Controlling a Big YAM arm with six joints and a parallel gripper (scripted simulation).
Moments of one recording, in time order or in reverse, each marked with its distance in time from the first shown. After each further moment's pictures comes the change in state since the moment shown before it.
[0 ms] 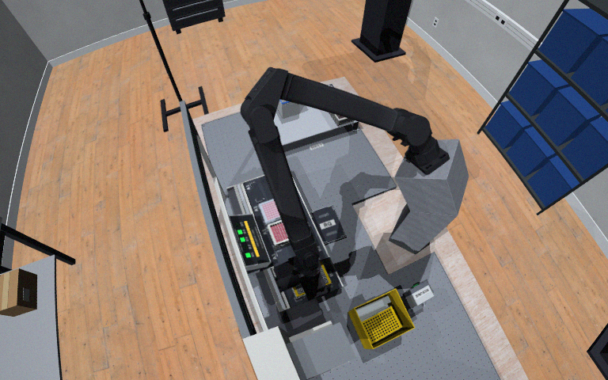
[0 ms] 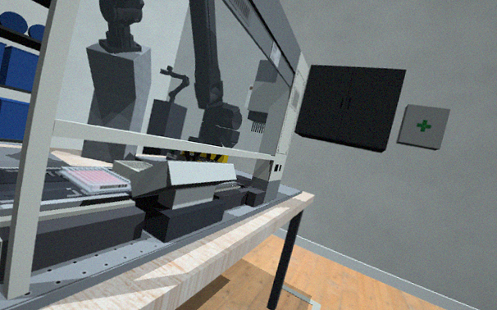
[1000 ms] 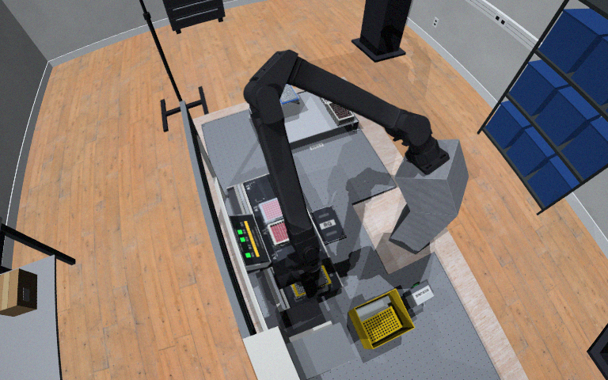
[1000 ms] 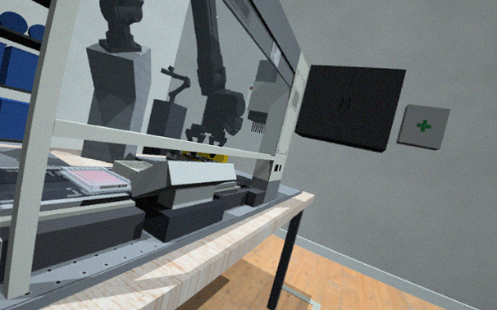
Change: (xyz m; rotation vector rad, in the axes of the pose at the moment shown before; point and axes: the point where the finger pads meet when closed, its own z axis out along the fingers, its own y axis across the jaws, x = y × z) arm -0.002 -0.001 -0.042 -0.001 -0.011 -0.002
